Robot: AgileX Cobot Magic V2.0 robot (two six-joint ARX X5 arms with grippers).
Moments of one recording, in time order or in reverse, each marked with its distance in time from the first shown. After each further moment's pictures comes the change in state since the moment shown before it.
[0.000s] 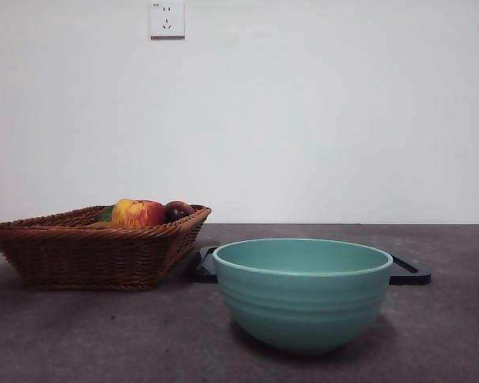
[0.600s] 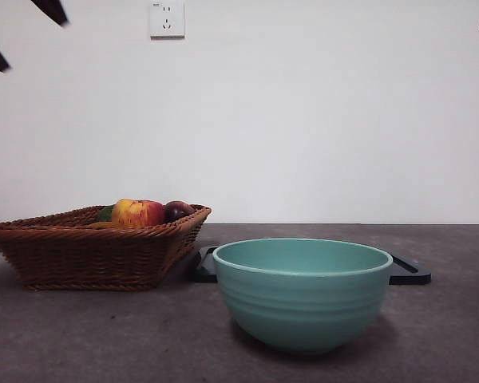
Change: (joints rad) left arm -0.114 0.384 0.260 0.062 -0.269 -0.002; right arm 0.000 0.000 0.000 0.000 0.000 0.000
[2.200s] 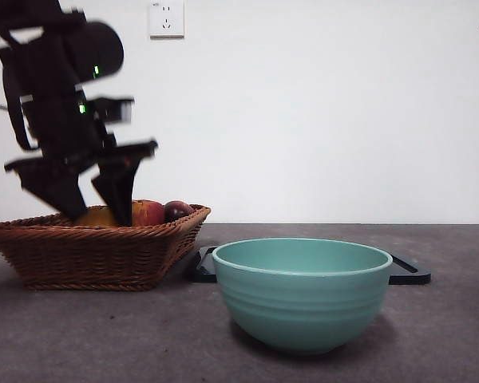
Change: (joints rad) left arm -0.127 0.597 0.040 0.325 -0.316 -0.048; right arm 0.000 0.000 0.000 0.000 0.006 0.000
